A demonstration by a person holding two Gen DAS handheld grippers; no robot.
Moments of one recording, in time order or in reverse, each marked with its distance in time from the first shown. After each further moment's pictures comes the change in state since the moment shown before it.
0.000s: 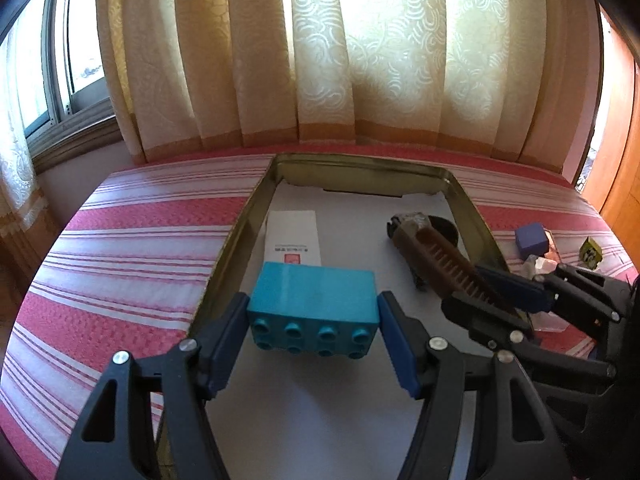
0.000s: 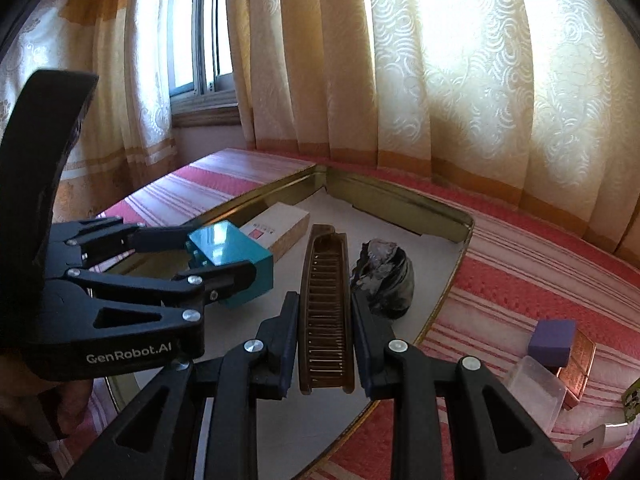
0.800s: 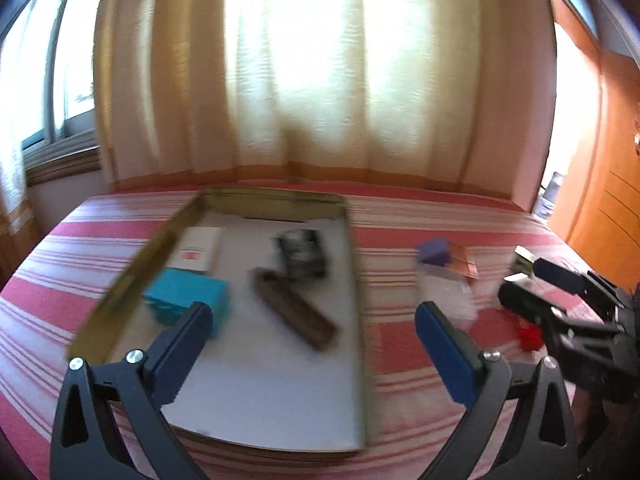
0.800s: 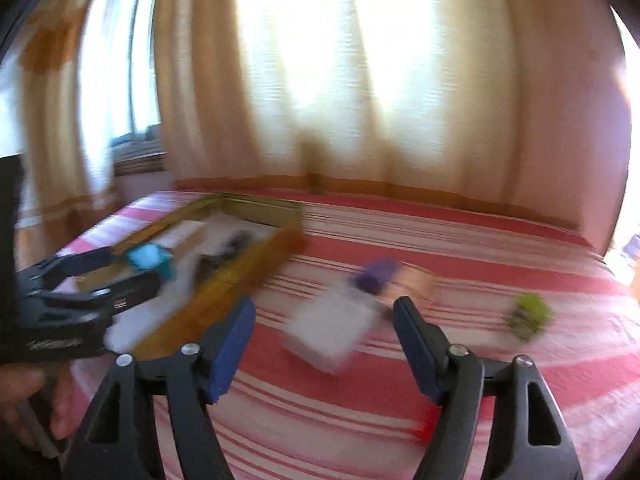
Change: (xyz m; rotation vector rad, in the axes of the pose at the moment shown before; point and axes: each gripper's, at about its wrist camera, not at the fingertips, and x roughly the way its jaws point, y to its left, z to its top) left arm -0.059 -0.093 -0.039 0.005 -0.190 -0.116; right arm -0.125 -0.090 -0.069 0.172 -0.125 -0.273
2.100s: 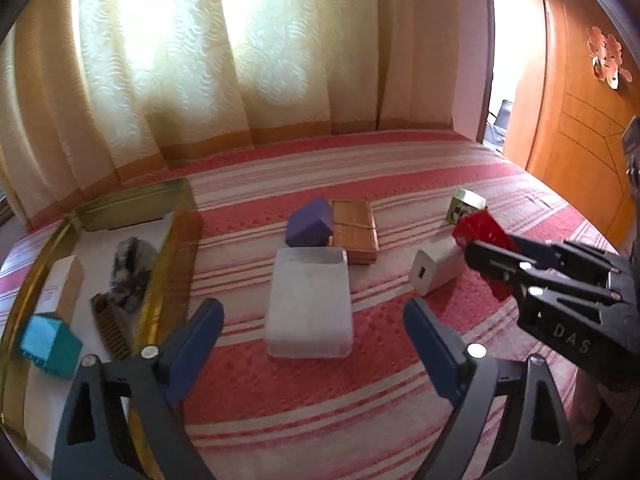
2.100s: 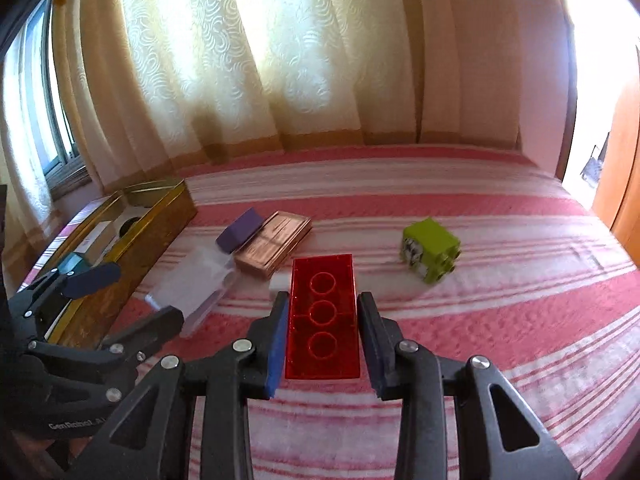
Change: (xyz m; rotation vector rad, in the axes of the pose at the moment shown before) left arm 0.067 -0.110 0.007 0.206 0.172 -0.138; right arm 0.011 -0.091 -0.017 0.183 0.141 -0.121
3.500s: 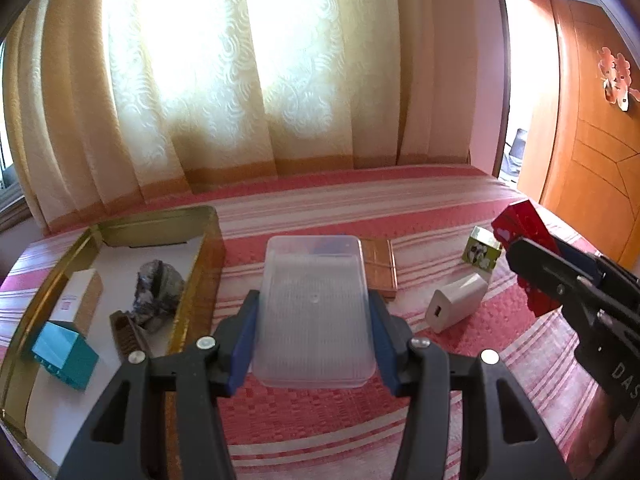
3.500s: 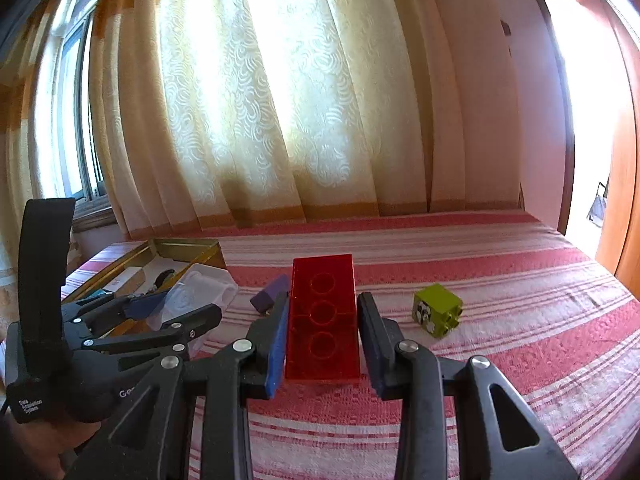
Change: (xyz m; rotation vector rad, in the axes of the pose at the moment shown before) left arm -0.013 0.011 0.002 -0.049 -0.141 0.070; right arm -0.039 0.013 -0.001 -0.020 -0.261 0.061
